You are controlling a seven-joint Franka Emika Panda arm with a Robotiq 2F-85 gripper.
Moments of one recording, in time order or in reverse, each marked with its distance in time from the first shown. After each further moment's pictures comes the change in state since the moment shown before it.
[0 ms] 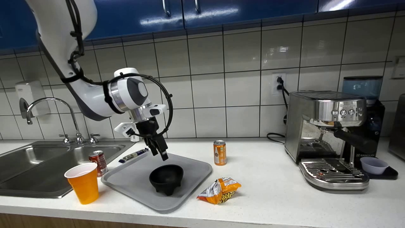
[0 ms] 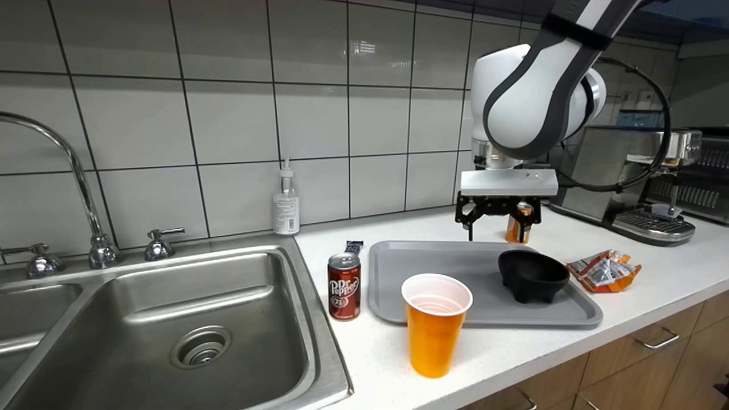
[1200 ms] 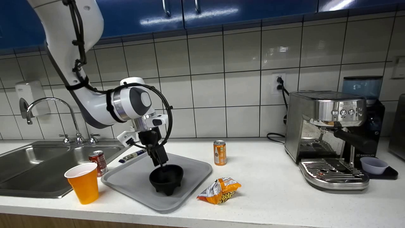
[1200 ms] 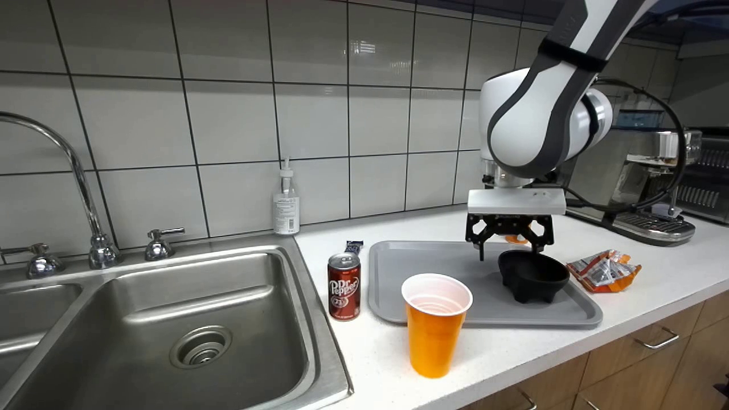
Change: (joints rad) arm -0.021 0.052 0.000 -0.020 0.062 0.002 0.000
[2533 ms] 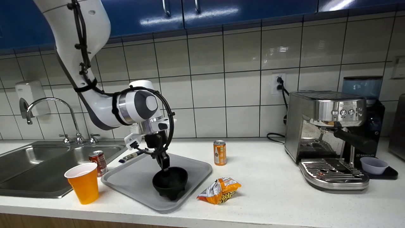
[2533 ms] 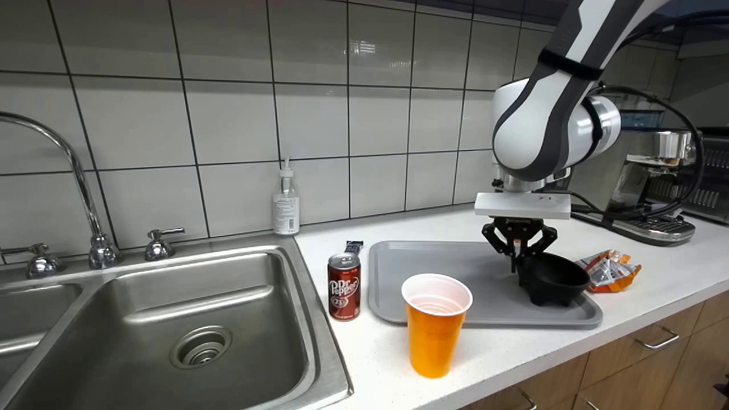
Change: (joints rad) arm -0.024 0.027 -0.020 0.007 0.076 -0.001 0.000
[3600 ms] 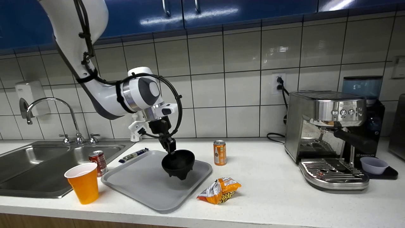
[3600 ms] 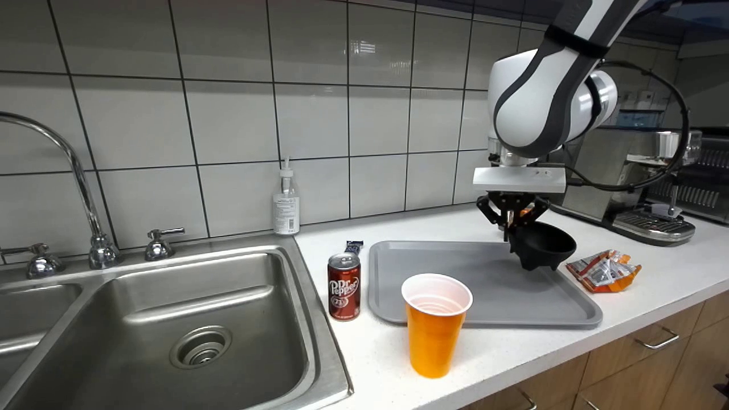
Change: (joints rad) arm 0.021 -0.049 -0.039 0.054 -0.096 0.005 0.000
